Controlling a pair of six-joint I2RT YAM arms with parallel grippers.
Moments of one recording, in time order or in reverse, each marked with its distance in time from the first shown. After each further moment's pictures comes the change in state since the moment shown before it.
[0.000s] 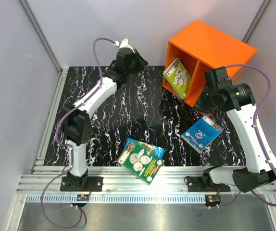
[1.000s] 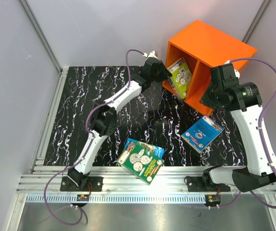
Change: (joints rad) left arm -0.134 0.487 0.453 -0.056 0.101 -0.125; right arm -0.021 -0.002 0.083 0.000 0.111 -0.061
